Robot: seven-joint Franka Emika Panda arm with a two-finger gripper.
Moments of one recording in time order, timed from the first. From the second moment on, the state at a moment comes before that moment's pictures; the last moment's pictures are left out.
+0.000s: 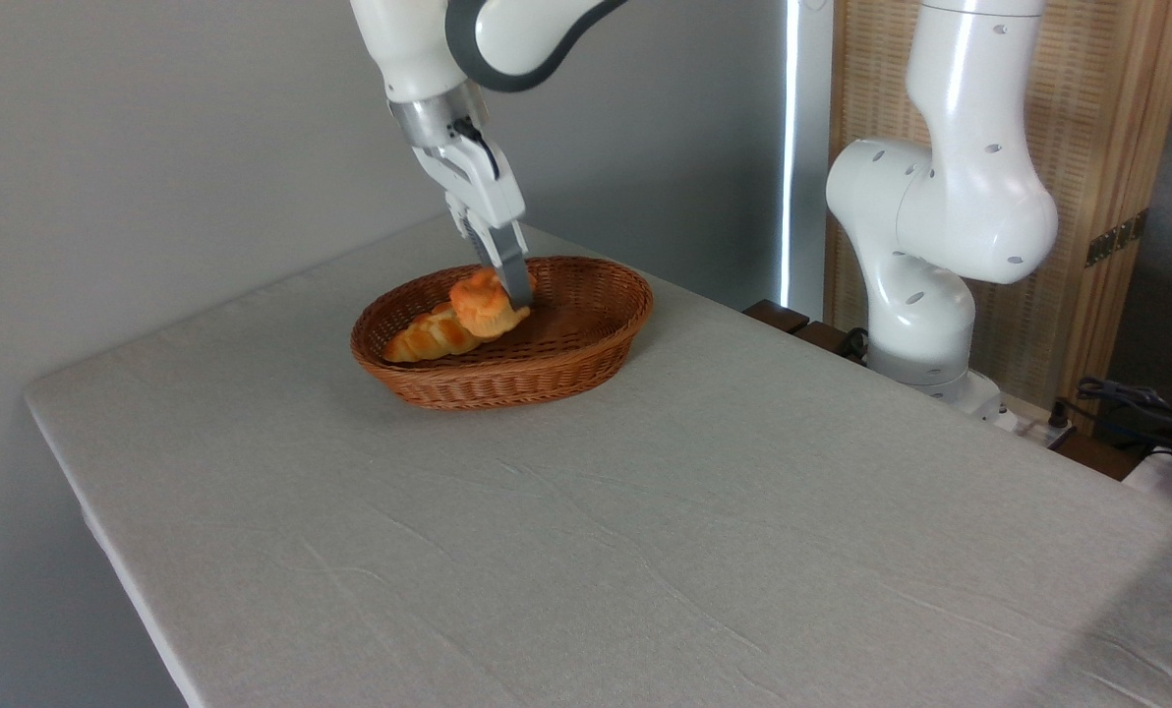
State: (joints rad) arm -0.12 -0.19 -0.49 -2.13 -0.16 1.80 0.42
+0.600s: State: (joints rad) arm -0.11 -0.16 -0.49 -2.14 -0.10 1.74 0.43
